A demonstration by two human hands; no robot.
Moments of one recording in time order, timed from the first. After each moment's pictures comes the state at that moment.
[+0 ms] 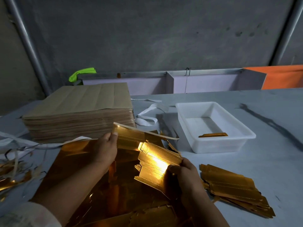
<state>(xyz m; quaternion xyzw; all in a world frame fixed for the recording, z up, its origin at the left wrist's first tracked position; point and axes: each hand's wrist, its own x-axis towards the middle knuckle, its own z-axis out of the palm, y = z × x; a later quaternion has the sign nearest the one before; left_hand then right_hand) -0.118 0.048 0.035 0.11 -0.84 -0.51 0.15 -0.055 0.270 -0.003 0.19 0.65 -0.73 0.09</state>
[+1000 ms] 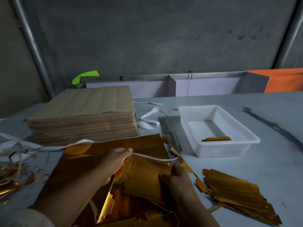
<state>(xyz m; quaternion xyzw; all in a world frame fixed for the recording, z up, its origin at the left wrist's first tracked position) -0.113 0.045 0.020 0.08 -0.83 -0.54 -0.07 -0.055 0.250 -0.004 0.11 0.71 -0.69 0.08</state>
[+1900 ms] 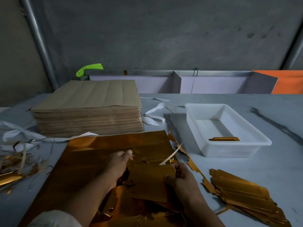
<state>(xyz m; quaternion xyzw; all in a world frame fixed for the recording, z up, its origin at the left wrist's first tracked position) -0.119 0.040 -0.023 0.18 -0.82 -0.55 -0.01 -0.061 0.249 -0.022 0.10 0.74 -0.66 0.10</state>
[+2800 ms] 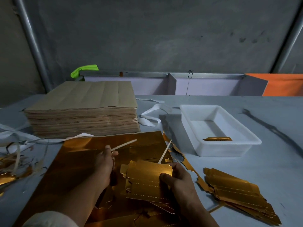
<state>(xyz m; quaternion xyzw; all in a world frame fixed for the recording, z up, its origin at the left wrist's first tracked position) -0.122 0.029 -0.024 0.27 -0.68 -0.68 0.07 -0.054 0.250 -0.031 0.09 0.70 -0.71 0.07</state>
